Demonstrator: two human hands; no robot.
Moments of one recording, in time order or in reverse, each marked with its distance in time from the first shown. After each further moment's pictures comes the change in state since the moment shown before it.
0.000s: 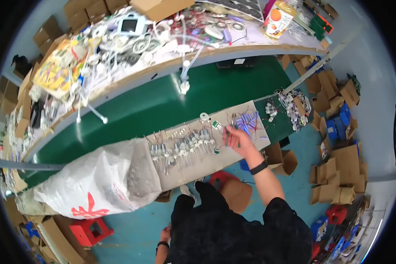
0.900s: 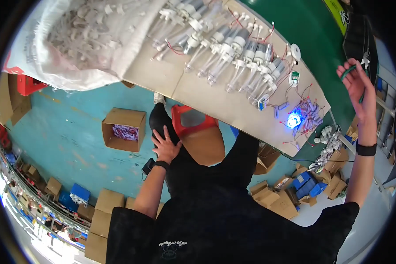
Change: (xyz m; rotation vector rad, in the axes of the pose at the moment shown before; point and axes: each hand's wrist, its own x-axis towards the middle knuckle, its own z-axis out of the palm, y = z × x) left_hand 0.075 0.209 0.274 0.231 0.030 -0.603; right_hand 0.198 -0.013 -0.013 -0.884 0.136 0.059
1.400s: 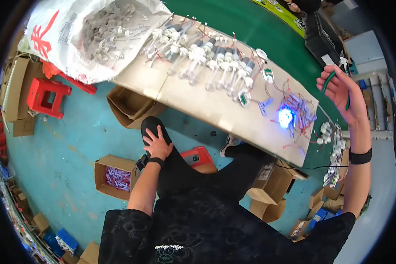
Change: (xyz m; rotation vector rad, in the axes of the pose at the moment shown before) left_hand 0.099 0.052 0.025 0.074 0.461 0.167; right_hand -0.148 0.072 -0.128 -0.048 -0.410 -0.246
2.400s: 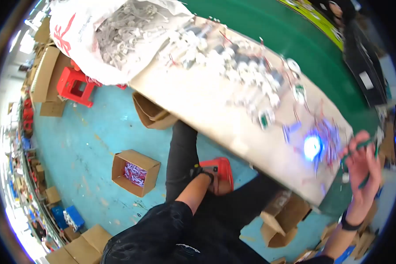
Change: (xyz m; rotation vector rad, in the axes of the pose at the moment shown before) left_hand 0.040 0.102 0.059 0.130 -0.518 0.634; right_hand -0.040 0.090 -0.032 0.186 0.017 -0.123
